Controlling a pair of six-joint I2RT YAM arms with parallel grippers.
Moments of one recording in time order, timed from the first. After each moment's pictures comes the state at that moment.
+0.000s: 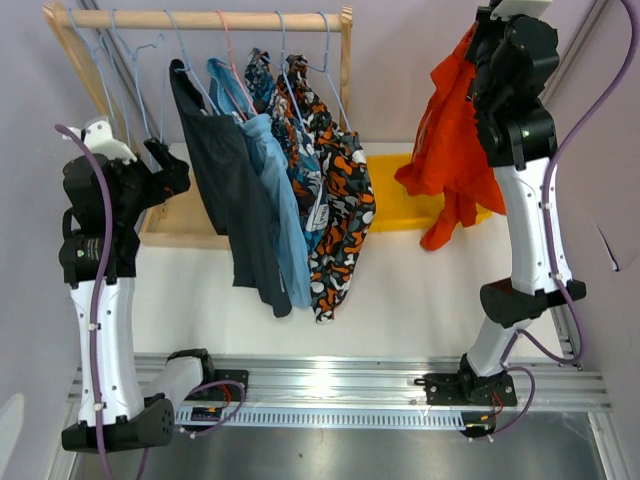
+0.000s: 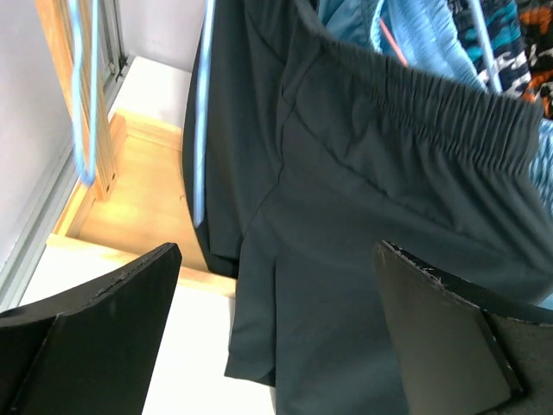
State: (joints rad) left arm 0.14 1.02 1.48 -0.71 0.09 -0.29; right arm 0.36 1.76 2.53 -0.45 0.52 -0.16
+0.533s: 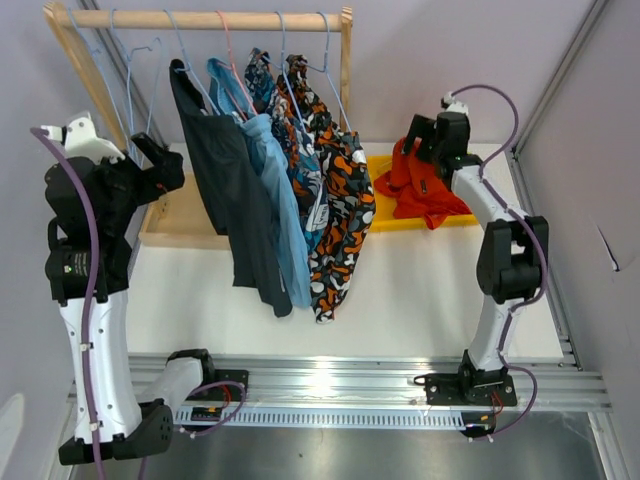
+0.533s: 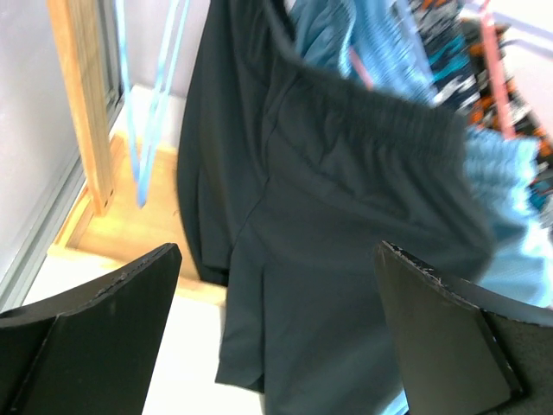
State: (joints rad) left arm 0.11 0.96 1.53 -0.73 0.06 -0.32; right arm 0.16 1.91 1.66 -0.10 0.10 0.33
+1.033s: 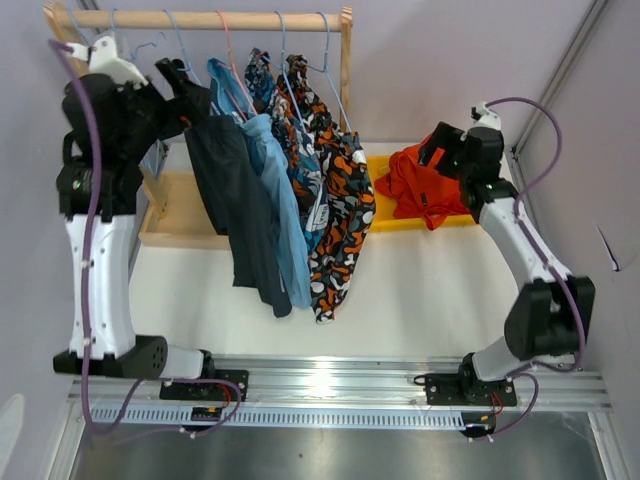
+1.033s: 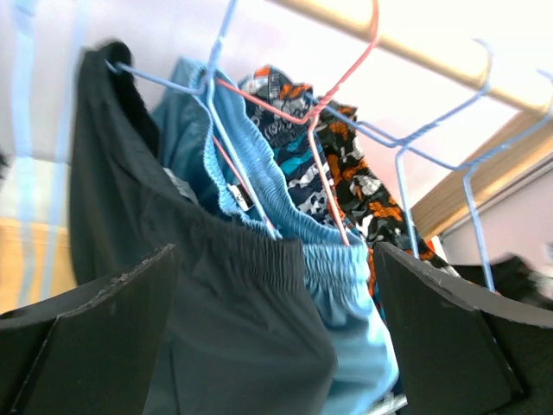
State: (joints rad) left arm -0.05 1.33 2.02 -0.76 0.10 -0.41; right arm 0.13 1.59 1.35 -0.11 0.03 0.41
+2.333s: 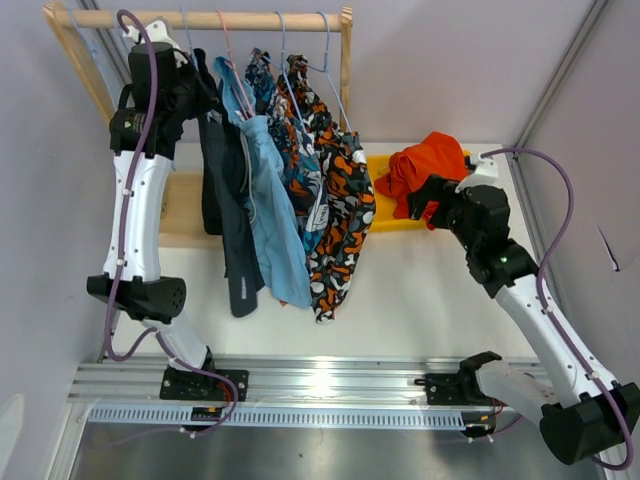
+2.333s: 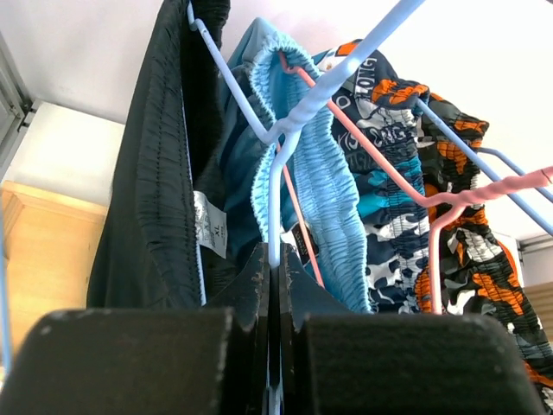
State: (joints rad) left arm -0.12 1.74 2.30 -0.85 -0.11 -0.42; right arm 0.33 1.00 0.98 -0.23 0.09 0.40
